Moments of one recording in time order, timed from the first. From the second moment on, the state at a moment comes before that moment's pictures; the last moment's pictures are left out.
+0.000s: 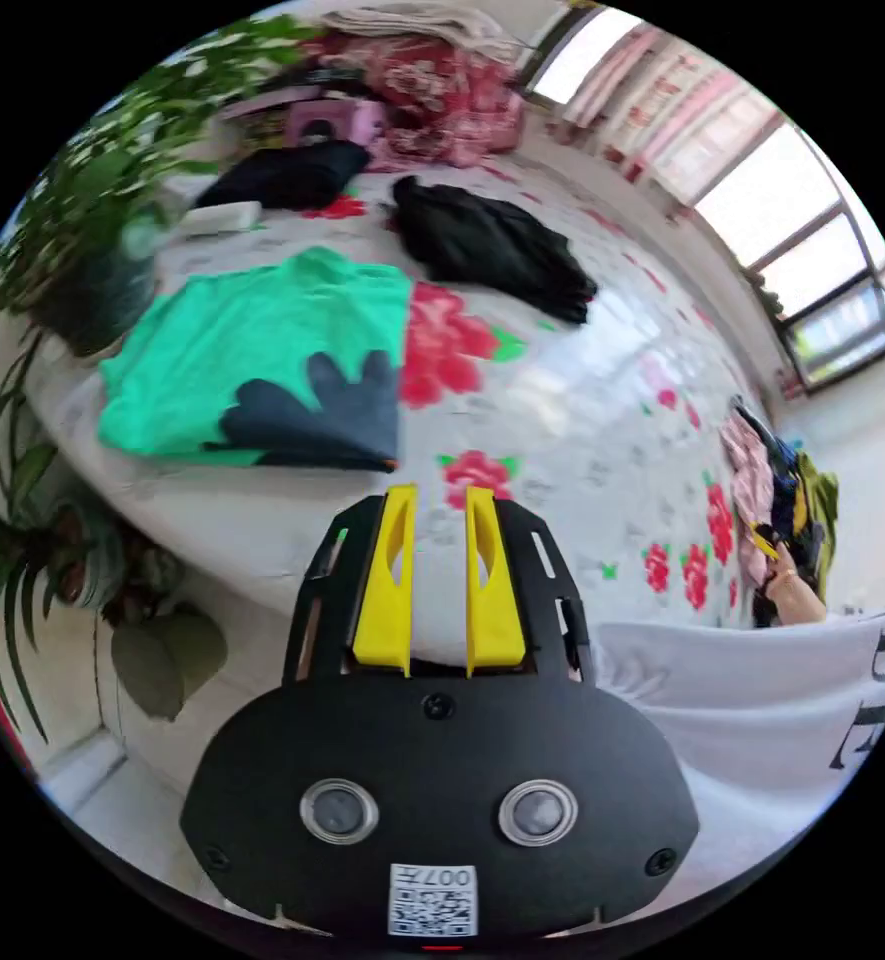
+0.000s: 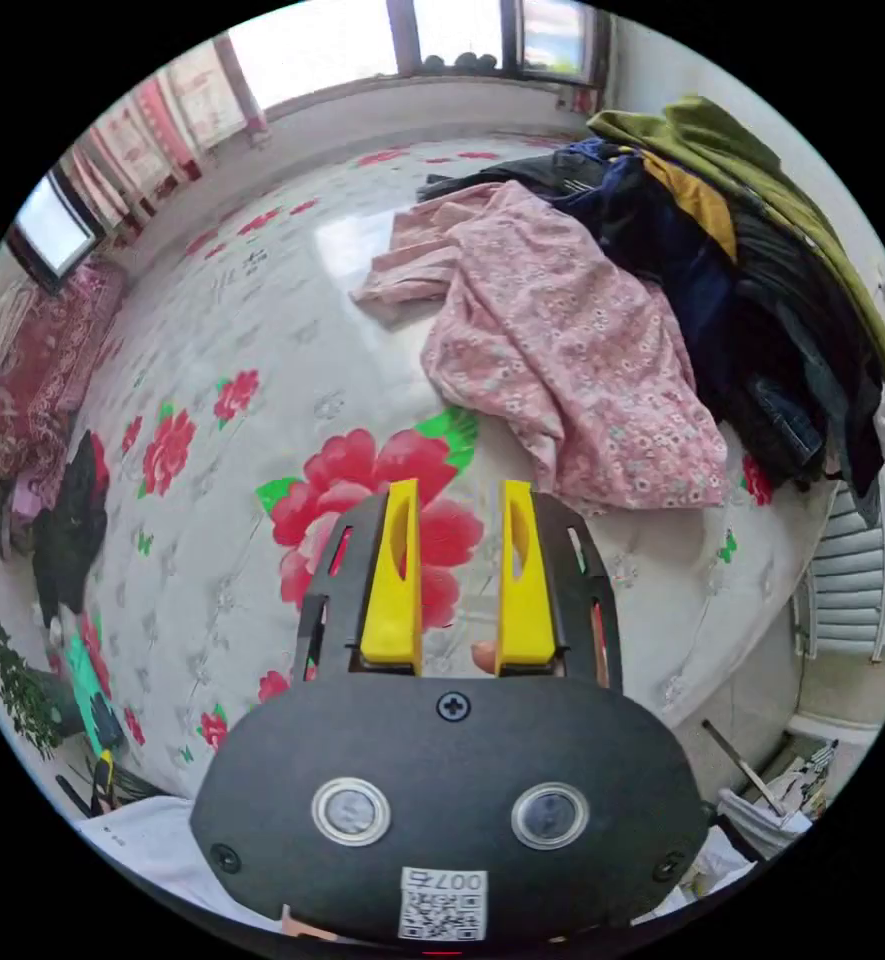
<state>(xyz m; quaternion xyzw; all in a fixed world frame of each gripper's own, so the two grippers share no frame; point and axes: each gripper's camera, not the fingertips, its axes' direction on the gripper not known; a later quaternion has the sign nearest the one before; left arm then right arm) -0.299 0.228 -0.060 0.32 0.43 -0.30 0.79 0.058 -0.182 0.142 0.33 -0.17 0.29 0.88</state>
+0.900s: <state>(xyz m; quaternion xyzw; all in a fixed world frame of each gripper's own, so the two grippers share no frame) -0.028 0.154 -0.309 0.52 0.37 0.20 0.74 -0.281 0.021 0.102 0.39 -0.35 -0.35 0.78</state>
